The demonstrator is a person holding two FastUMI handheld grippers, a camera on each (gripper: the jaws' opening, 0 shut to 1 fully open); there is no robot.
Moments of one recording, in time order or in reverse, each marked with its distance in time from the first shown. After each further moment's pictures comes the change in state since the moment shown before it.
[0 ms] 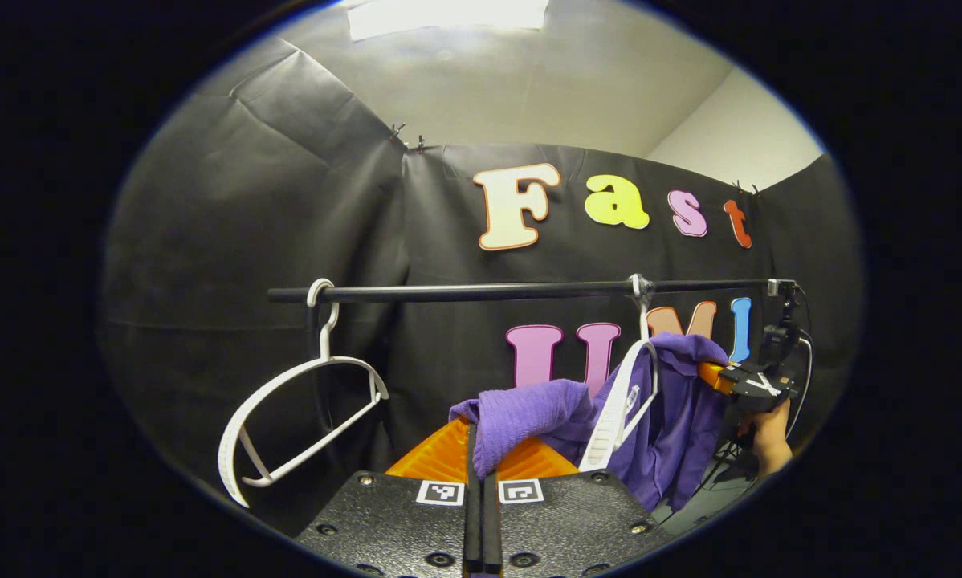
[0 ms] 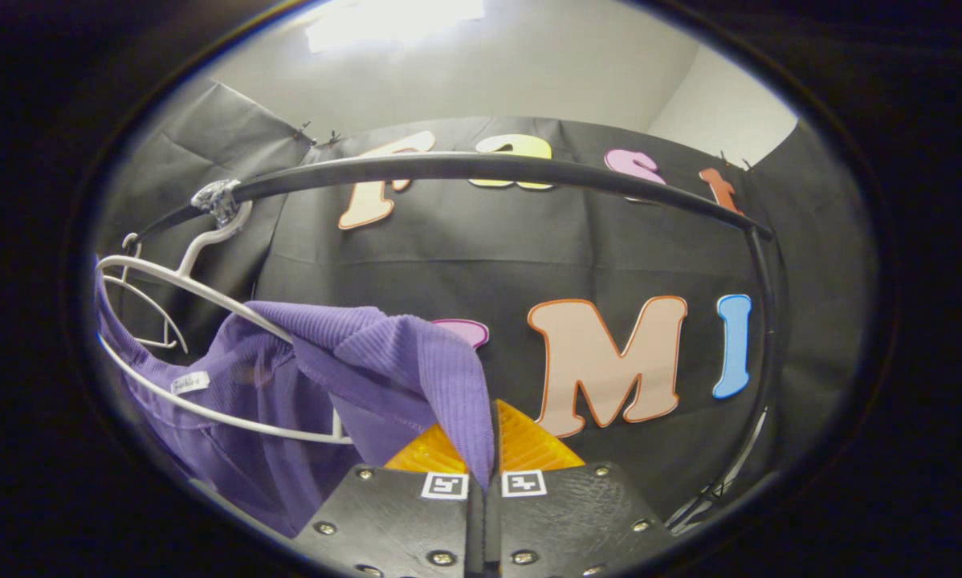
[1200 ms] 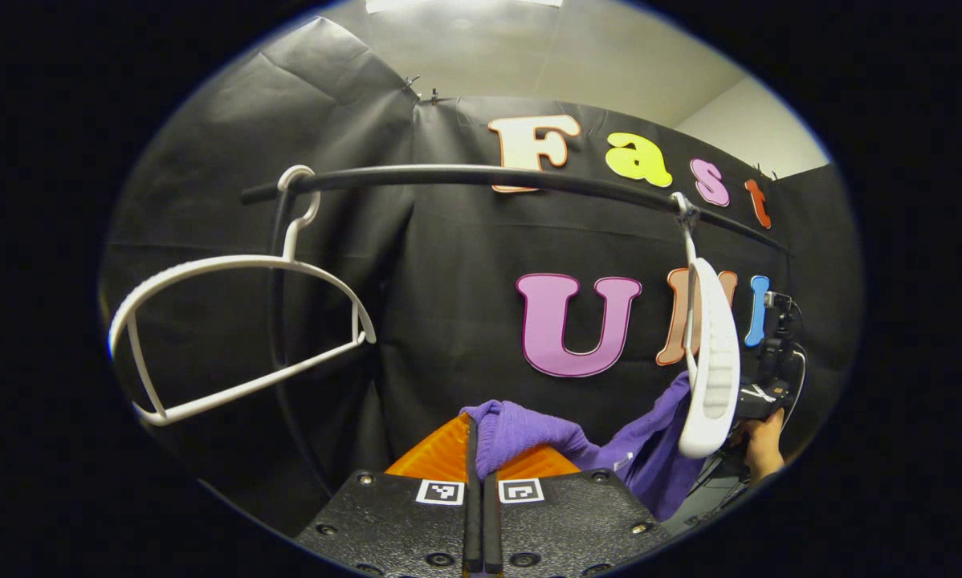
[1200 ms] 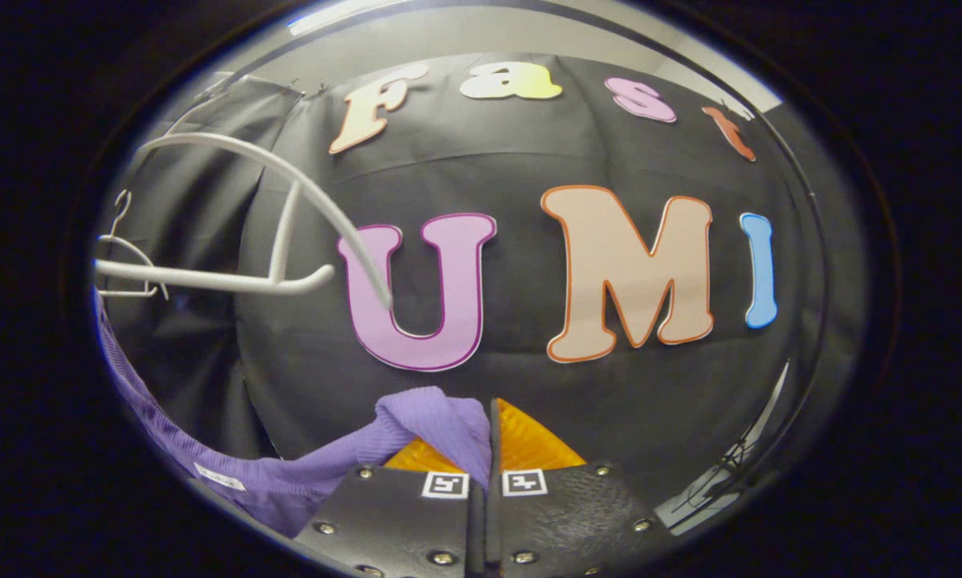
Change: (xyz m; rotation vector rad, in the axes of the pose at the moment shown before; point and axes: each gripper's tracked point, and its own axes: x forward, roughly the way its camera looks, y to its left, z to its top) left arm 0.043 0.004 -0.095 -0.066 0.142 0.021; right arm 0.022 0.016 -0.134 0.018 0.218 0.021
